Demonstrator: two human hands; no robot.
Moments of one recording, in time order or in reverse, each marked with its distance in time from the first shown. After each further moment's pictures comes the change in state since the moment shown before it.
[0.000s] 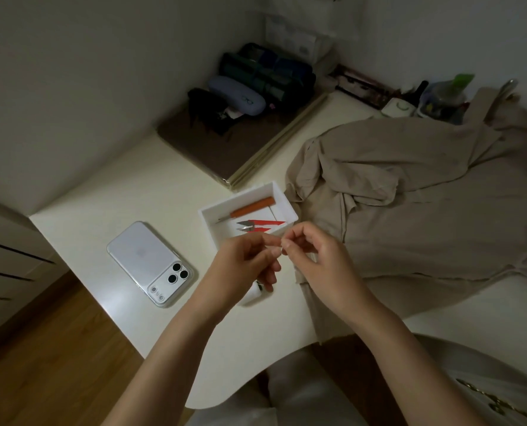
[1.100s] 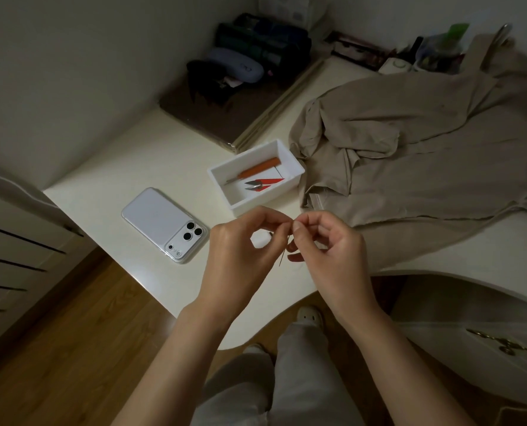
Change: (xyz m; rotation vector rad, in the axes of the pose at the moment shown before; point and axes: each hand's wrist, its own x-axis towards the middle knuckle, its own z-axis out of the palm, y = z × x) left_hand -0.067 -0.032 0.005 0.514 0.300 0.585; right_hand -0.078 -0.004 0.055 0.150 0.365 -0.010
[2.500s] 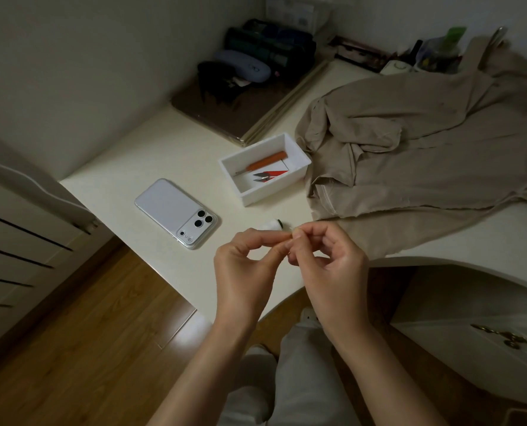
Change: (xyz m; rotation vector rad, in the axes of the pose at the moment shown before) left_hand -0.047 0.005 0.006 -0.426 0.147 -0.435; right_hand -0.046 -0.001 0.018 0.051 0.140 -0.133
